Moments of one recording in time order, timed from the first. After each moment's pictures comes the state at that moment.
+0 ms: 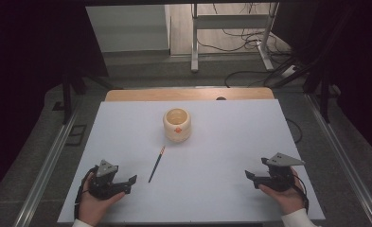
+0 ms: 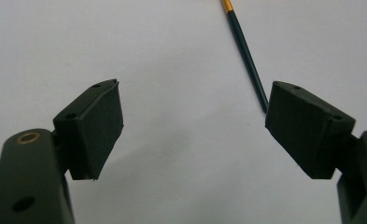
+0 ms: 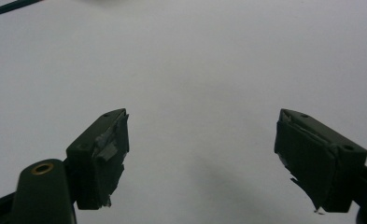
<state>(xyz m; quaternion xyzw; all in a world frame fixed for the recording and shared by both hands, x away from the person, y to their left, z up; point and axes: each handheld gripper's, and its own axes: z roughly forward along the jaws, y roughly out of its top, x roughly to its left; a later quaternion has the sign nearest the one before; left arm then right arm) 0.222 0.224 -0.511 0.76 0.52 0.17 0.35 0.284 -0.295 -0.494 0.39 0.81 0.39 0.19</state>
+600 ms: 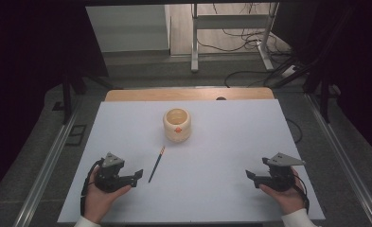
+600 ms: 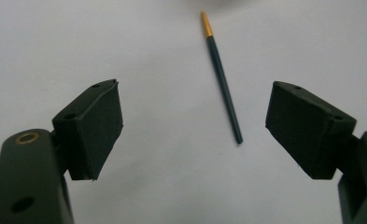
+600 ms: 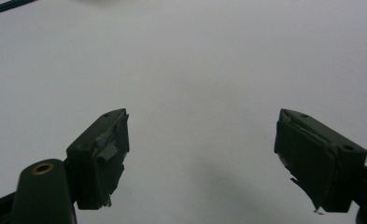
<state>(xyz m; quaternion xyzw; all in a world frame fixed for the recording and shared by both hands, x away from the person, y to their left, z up) 0.236 0.206 -0.493 0.76 0.53 0.15 0.36 0.284 -0.296 -0.495 0.39 0.81 0.39 0.20</state>
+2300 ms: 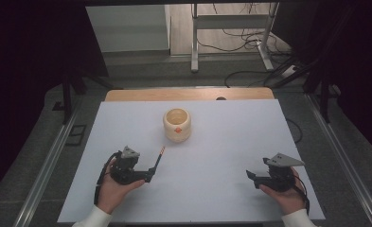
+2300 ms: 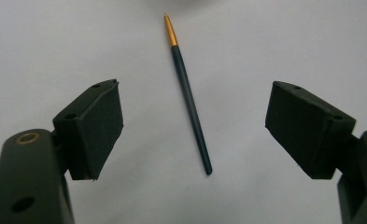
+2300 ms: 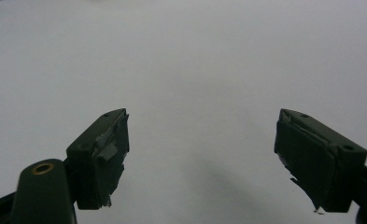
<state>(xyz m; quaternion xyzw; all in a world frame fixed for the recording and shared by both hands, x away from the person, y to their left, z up) 0.263 0.173 -0.491 0.79 0.50 0.12 0.33 0.284 -0.296 -0.495 0.39 0.81 0.38 0.21</state>
